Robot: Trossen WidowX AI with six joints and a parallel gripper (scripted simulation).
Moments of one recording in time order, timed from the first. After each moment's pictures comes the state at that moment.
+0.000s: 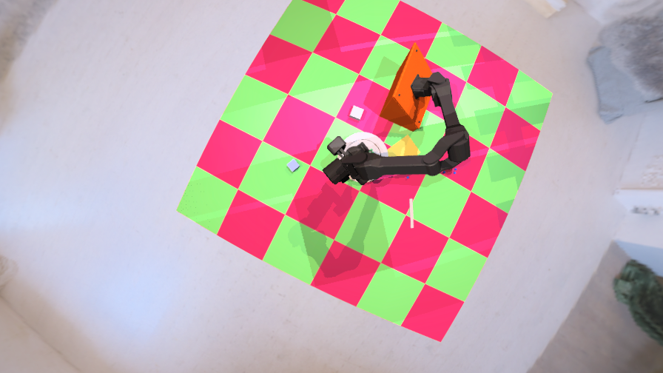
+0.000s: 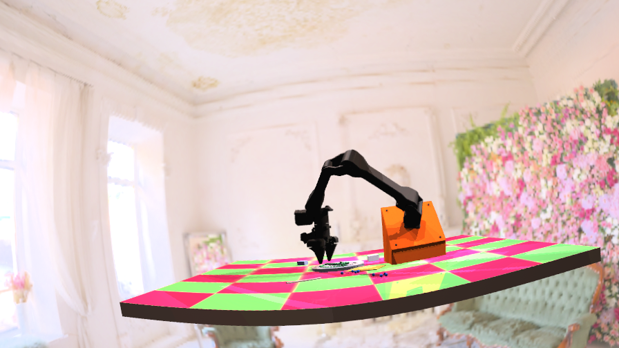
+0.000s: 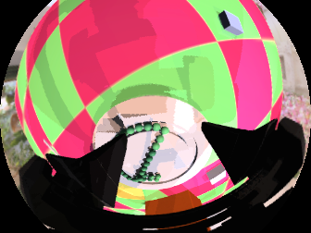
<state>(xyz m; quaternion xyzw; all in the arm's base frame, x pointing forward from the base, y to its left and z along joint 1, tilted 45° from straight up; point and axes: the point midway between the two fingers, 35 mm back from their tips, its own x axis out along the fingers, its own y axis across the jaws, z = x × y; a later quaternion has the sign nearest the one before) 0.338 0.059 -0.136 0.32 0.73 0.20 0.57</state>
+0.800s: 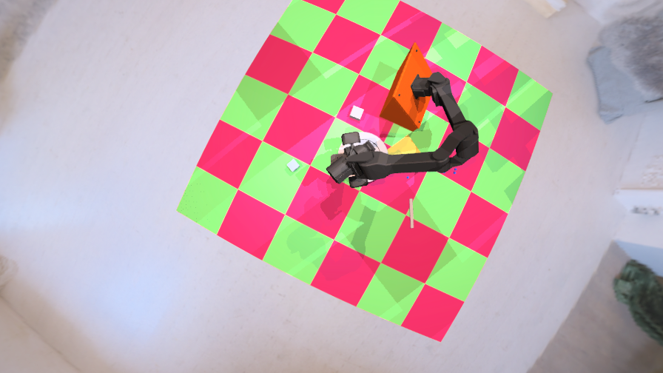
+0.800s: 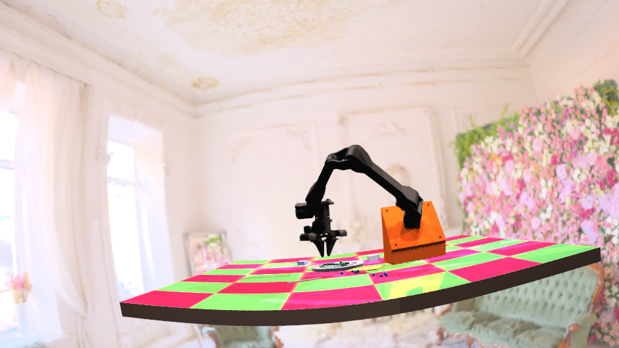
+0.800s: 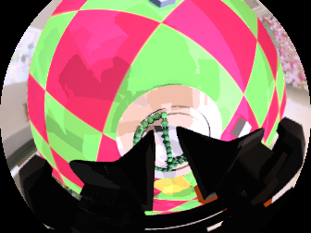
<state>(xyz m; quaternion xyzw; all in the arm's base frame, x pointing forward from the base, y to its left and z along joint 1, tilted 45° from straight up) 0.336 0.047 -0.112 0.47 0.75 -0.02 0.46</state>
